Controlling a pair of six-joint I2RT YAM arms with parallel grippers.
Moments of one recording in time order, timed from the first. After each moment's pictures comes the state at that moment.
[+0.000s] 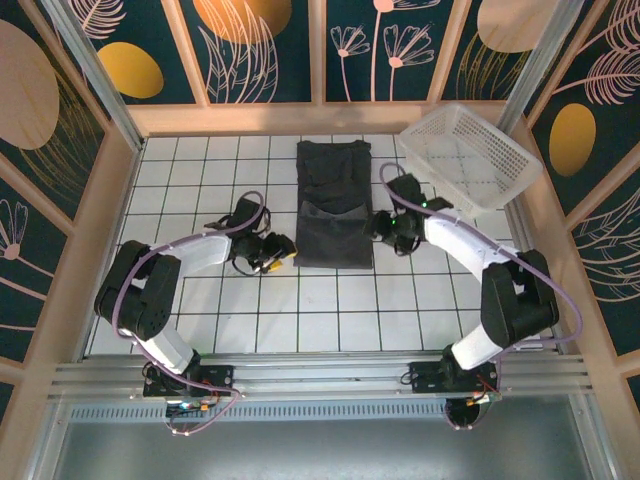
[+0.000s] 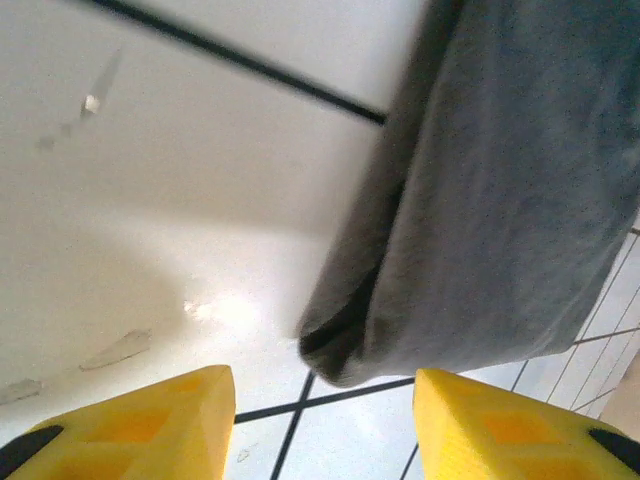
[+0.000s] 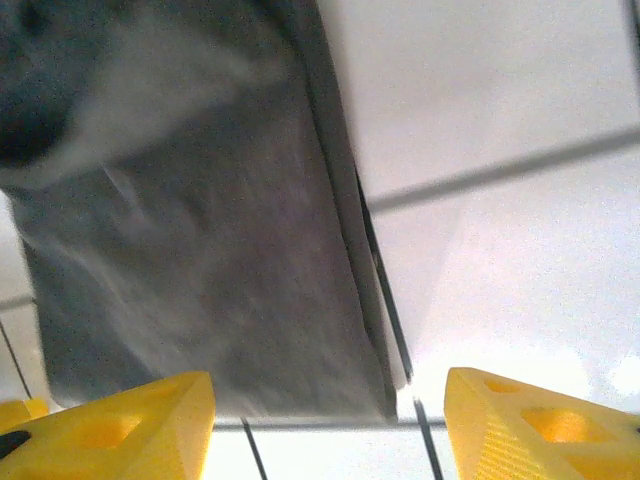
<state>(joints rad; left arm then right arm) -0.43 1.67 0.86 -0.27 0.45 -0.96 0.42 1.54 1.03 -0.63 -0.17 0.75</state>
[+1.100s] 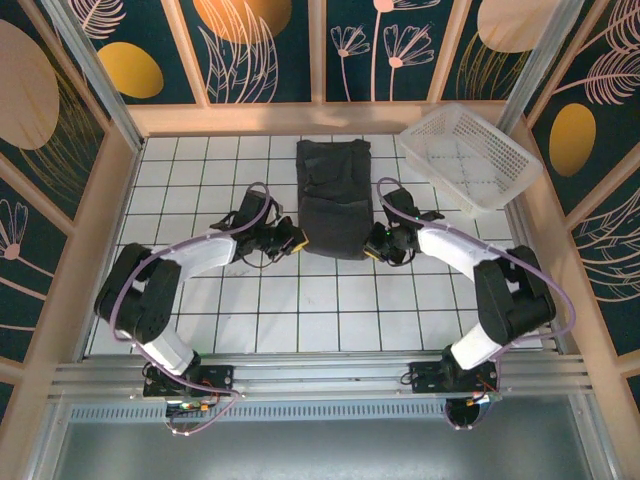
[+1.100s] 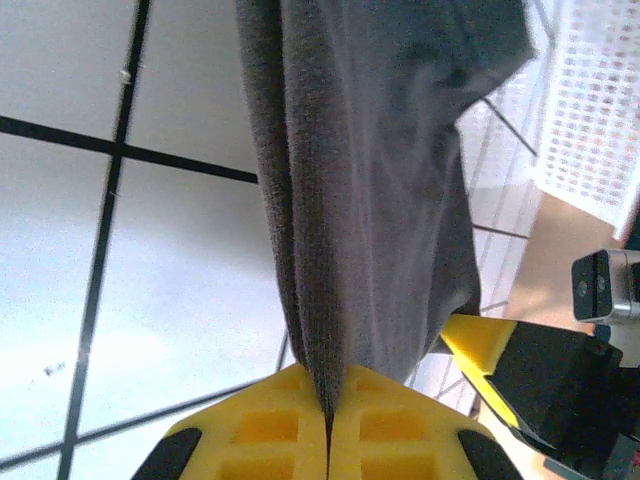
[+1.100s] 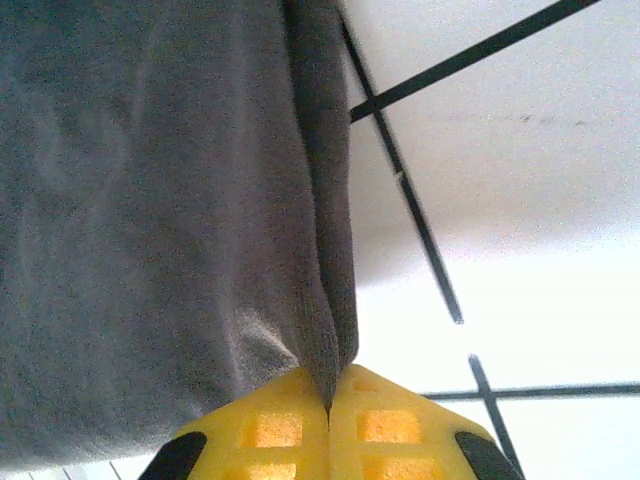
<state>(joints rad) -0.49 1.62 0.89 -0.08 0.51 -1.09 0.46 1.54 0.94 -0.52 -0.25 0.91</state>
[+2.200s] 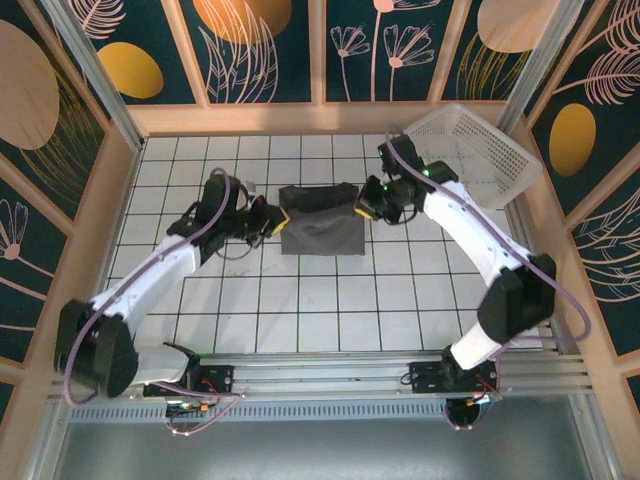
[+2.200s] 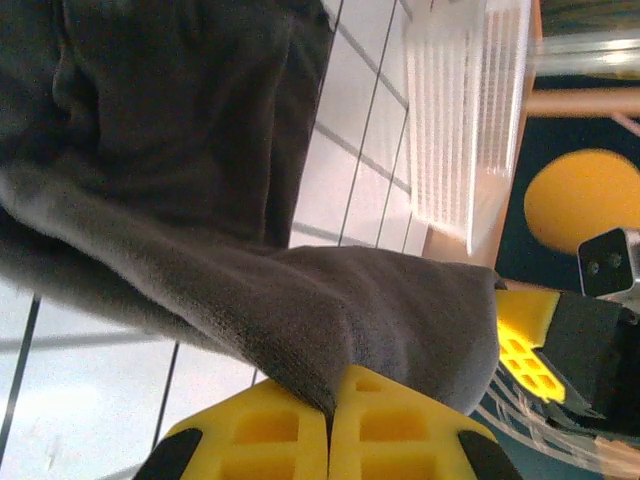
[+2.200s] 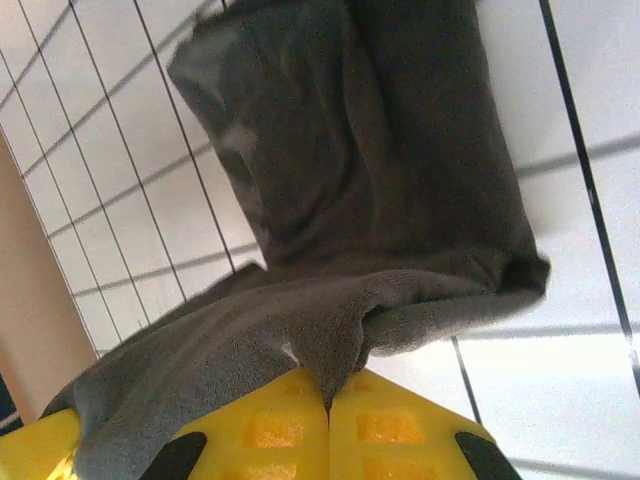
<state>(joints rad) -0.40 1.38 1.01 -0.29 0.49 -1.15 0.45 1.63 1.51 -0.90 -0.30 0.89</state>
